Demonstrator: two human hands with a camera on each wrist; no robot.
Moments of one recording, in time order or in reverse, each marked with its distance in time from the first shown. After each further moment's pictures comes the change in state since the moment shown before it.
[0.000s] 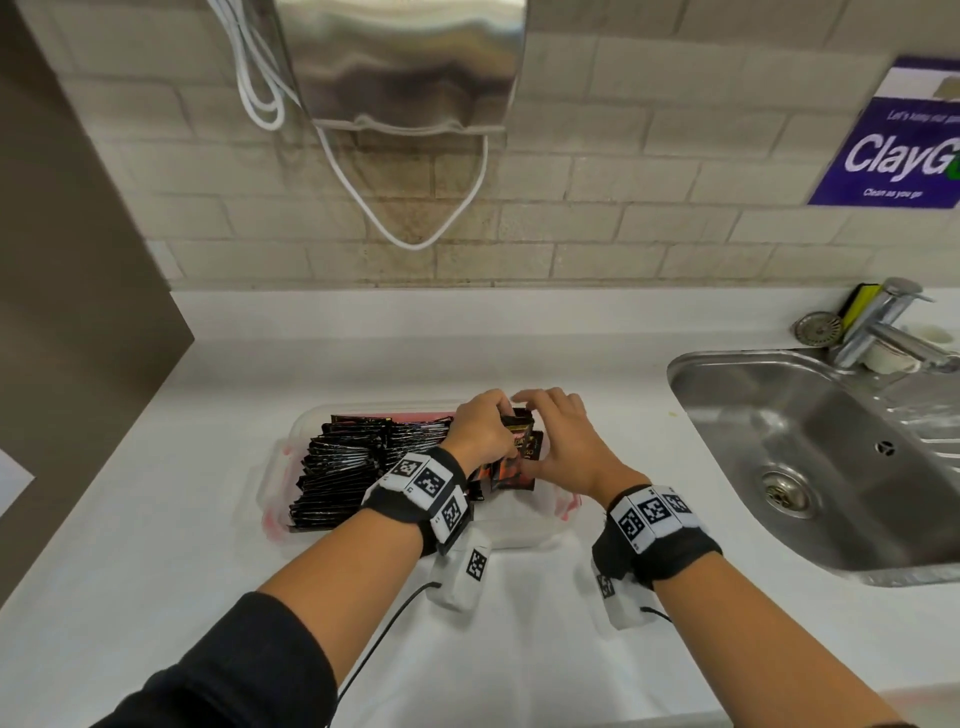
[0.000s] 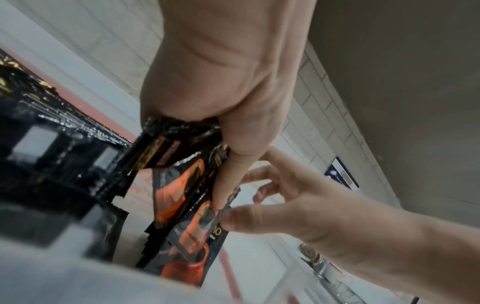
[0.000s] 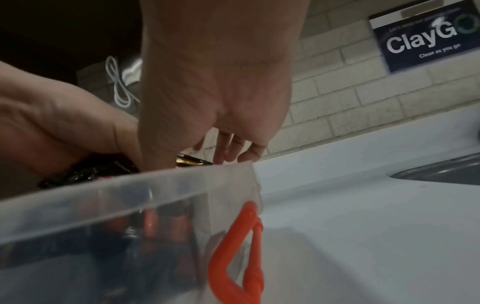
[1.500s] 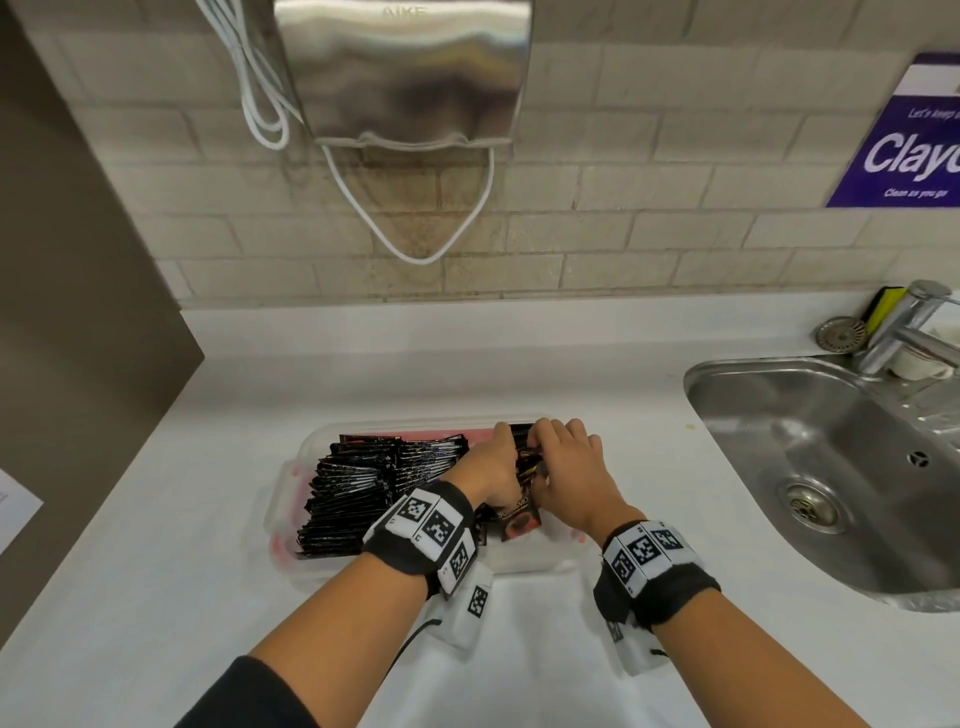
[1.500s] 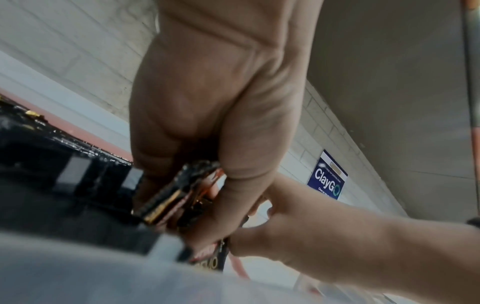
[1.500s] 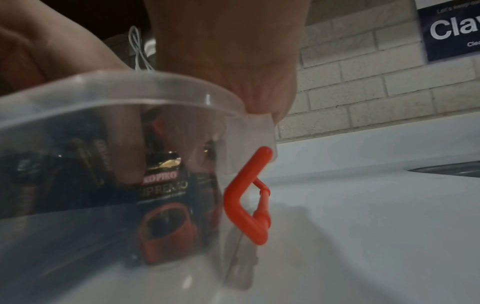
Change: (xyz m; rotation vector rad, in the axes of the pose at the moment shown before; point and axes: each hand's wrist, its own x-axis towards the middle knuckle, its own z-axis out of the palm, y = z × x) left_hand -0.013 0.000 -0.003 0.368 -0.275 -0.031; right_hand 0.004 0.001 0.031 -0.255 0.060 0.063
